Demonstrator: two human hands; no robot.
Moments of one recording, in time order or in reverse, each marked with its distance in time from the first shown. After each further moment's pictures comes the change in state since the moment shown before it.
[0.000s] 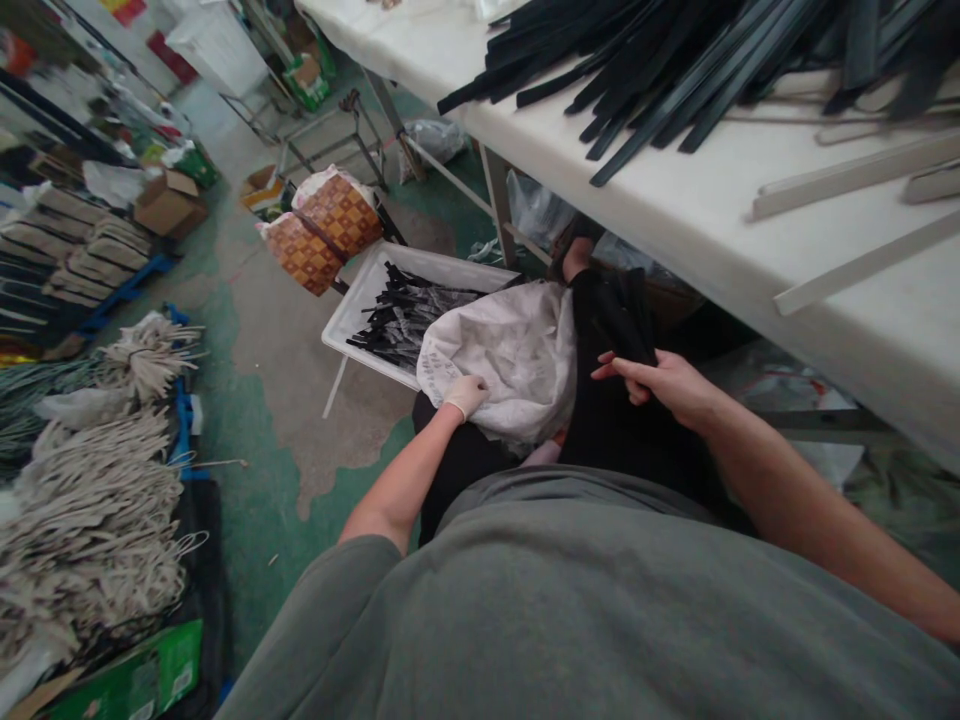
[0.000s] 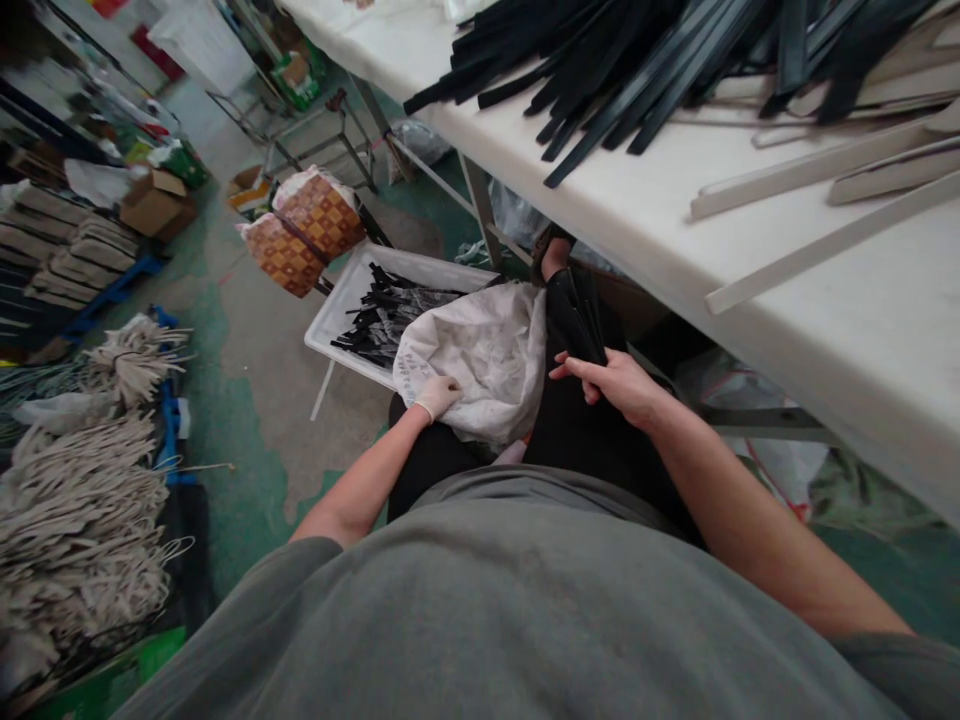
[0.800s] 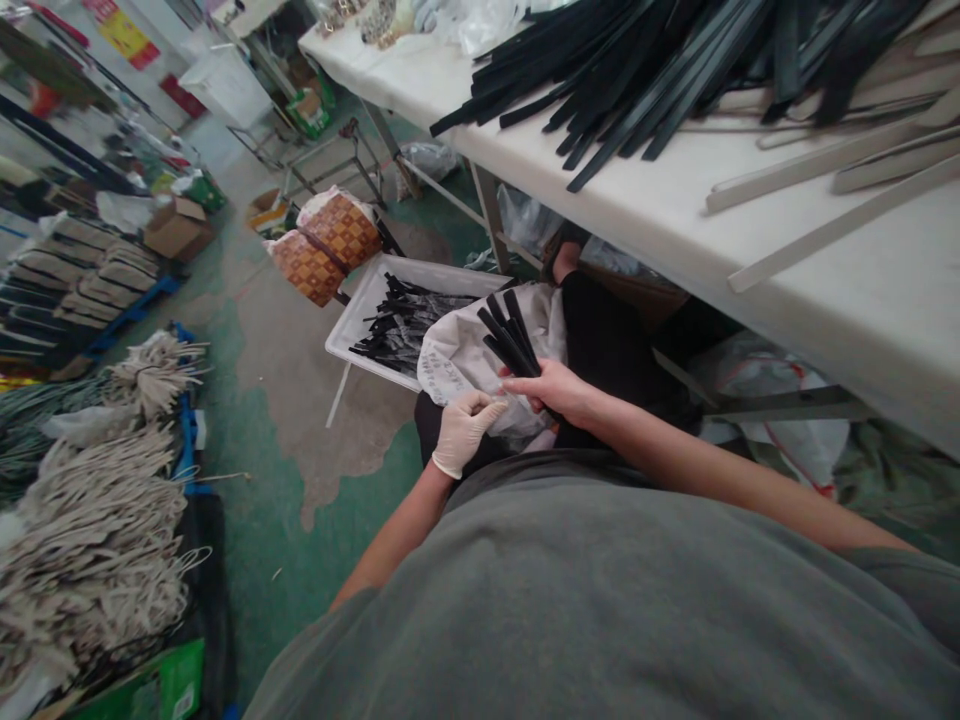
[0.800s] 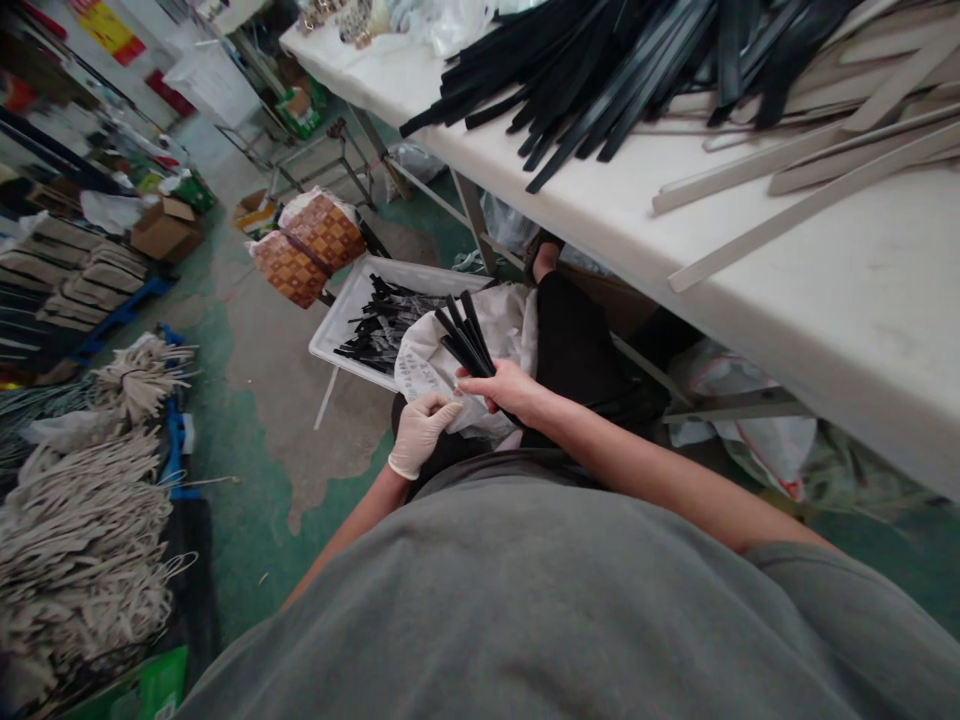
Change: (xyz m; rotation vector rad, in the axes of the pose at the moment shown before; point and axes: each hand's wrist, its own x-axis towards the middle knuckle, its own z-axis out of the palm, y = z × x) left_hand -0.144 0.059 -0.009 -0.411 0.114 0.273; right_hand -0.018 -0.030 0.117 0.149 -0.197 0.037
